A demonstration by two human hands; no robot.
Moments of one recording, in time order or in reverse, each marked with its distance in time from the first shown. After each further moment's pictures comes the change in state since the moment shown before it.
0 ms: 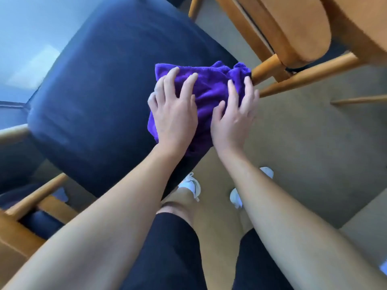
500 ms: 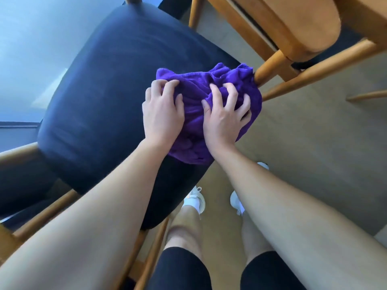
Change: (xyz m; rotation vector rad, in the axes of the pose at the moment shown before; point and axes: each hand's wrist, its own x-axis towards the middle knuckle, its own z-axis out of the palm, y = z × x) left_hand 0.032 -0.033 0.004 -0.109 -0.087 0.037; right_hand 0.005 -0.013 0.040 -0.214 -0.113 0.064
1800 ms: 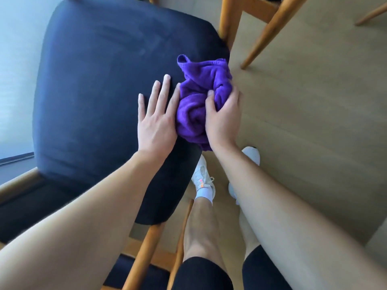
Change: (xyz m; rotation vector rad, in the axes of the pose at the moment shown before) left_hand -0.049 -0.025 0.032 0.438 -0.284 0.427; right_hand -0.047 0.034 0.008 0.888 0.122 0.468
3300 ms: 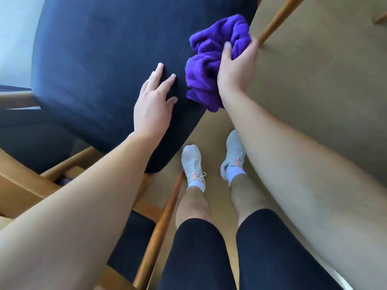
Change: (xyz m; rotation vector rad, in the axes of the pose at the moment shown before) left_hand -0.104 -0.008 0.010 -0.355 0.060 -0.283; right_hand -0.019 0.005 -0.001 -0.023 -0.001 0.010
